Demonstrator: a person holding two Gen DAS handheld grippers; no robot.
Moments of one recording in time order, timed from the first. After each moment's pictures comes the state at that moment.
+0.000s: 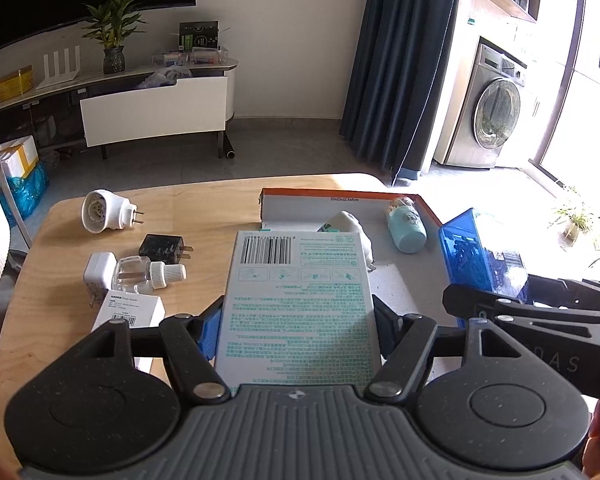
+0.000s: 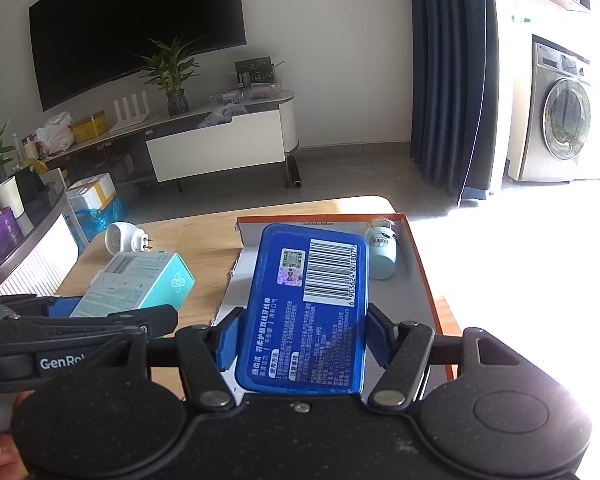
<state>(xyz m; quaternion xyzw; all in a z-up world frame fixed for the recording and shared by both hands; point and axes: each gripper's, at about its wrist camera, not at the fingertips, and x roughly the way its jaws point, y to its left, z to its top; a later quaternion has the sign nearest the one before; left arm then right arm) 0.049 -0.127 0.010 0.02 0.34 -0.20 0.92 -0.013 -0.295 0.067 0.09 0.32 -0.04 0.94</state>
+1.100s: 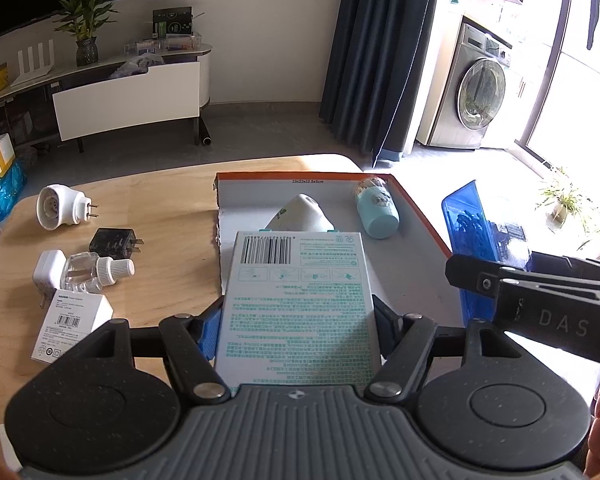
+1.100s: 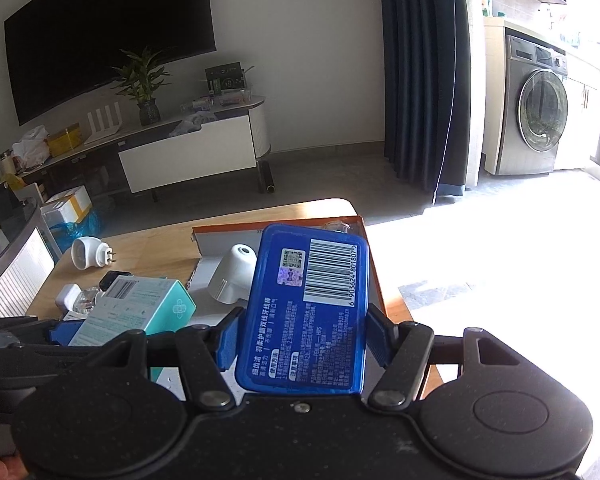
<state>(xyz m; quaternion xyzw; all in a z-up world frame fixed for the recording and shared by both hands) 0.061 -0.163 -0.005 0.03 0.36 -0.23 0.91 -0.001 -0.319 0.055 0.10 0.31 -0.07 0.94</state>
